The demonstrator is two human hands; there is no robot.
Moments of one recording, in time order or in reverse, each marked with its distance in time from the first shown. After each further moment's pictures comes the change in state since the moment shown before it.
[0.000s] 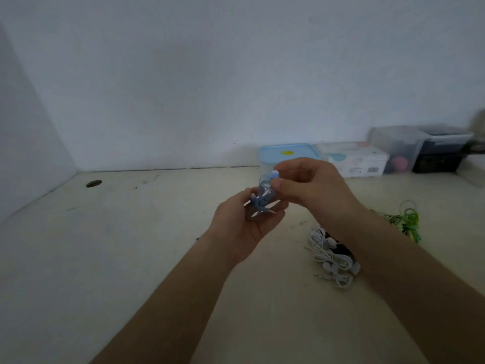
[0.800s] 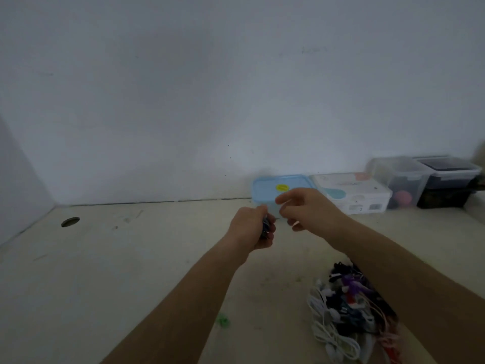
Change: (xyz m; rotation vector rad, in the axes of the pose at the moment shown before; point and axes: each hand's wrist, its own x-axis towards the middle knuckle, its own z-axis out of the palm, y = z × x) left_hand 0.122 0.023 0.037 0.702 0.146 0.043; right_hand 0.107 0.016 -0.044 -0.487 -0.066 0.226
